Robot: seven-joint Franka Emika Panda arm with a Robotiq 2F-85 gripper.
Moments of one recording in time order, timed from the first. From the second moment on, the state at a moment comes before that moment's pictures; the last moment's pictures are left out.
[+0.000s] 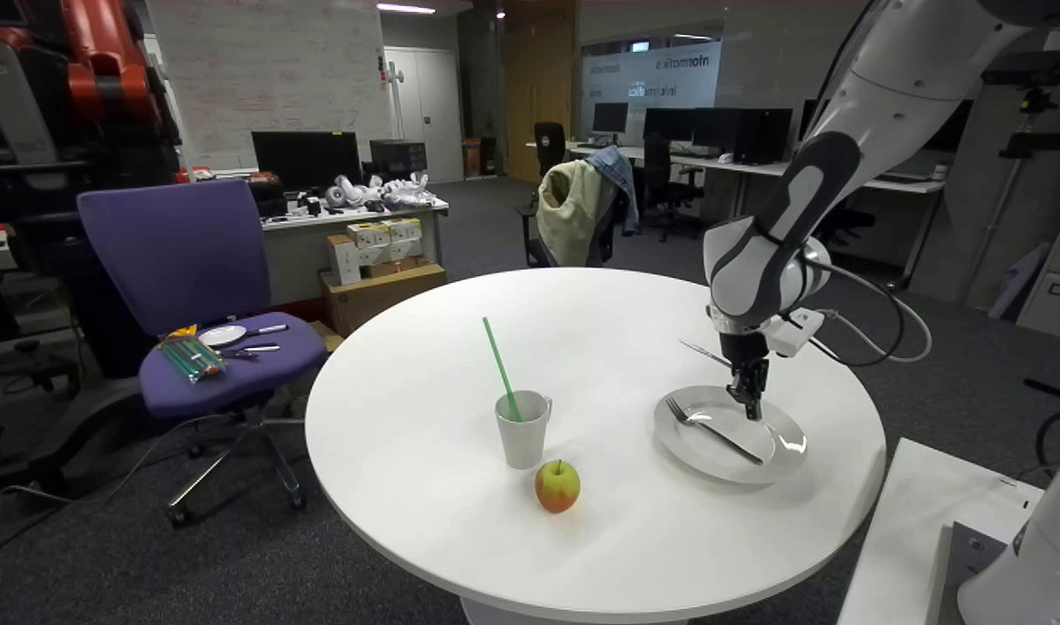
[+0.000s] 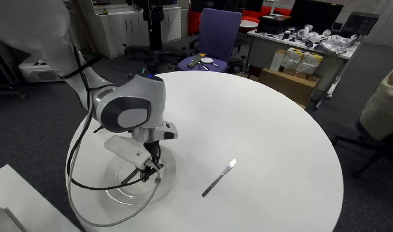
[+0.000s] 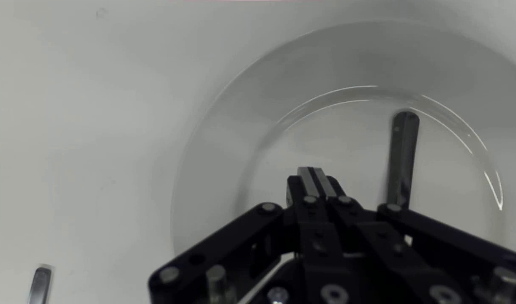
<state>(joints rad) -0.18 0.29 -0.19 -2.49 -0.14 2.52 -0.24</state>
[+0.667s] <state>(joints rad) -0.17 0.37 -0.17 -2.43 -0.14 2.52 -0.21</state>
